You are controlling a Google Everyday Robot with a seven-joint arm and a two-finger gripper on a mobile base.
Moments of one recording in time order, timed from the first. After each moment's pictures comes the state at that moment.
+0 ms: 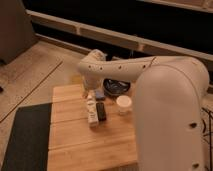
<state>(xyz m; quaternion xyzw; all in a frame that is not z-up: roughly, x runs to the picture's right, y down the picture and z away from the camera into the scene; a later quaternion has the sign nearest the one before) -0.072 0.020 0.836 -0.23 0.11 0.58 0.78</state>
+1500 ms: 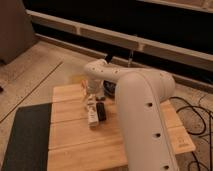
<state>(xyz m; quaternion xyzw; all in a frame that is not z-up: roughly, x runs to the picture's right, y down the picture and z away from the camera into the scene) -0.089 0.069 0.925 -0.33 0.14 0.59 0.73</state>
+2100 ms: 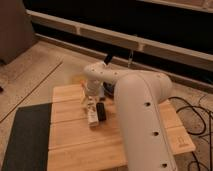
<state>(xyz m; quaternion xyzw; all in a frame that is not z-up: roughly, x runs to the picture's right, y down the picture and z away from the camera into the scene) -0.093 0.082 0.930 -0.35 0.14 0.59 0.72</state>
